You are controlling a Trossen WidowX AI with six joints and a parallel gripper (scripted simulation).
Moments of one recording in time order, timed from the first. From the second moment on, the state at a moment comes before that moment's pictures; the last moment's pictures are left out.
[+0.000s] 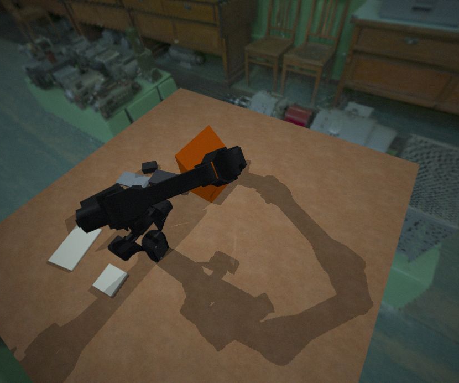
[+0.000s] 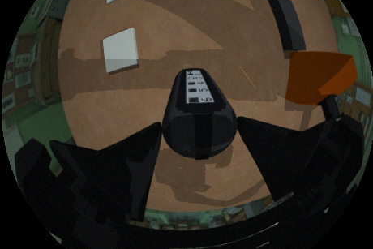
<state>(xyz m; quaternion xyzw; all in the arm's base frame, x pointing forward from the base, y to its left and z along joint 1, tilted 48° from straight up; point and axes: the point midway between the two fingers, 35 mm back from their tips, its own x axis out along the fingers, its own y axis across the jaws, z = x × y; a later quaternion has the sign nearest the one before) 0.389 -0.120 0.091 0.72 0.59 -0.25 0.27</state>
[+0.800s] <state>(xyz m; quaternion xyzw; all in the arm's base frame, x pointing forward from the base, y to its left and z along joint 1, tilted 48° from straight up) 0.389 -0.135 0.080 0.71 0.60 -0.25 0.27</state>
